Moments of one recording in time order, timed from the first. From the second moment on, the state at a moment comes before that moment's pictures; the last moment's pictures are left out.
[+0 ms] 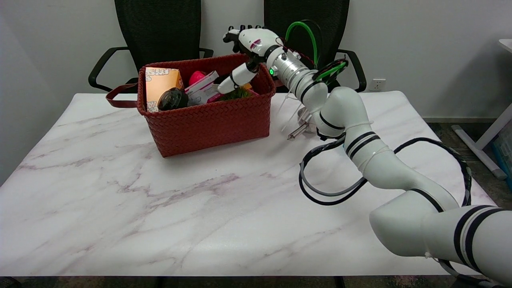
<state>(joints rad) 0.79 -1.39 -1.79 0.94 2.07 -0.13 -1.64</state>
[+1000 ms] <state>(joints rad) 0.71 -1.32 -1.86 1.20 2.00 0.16 -1.46</state>
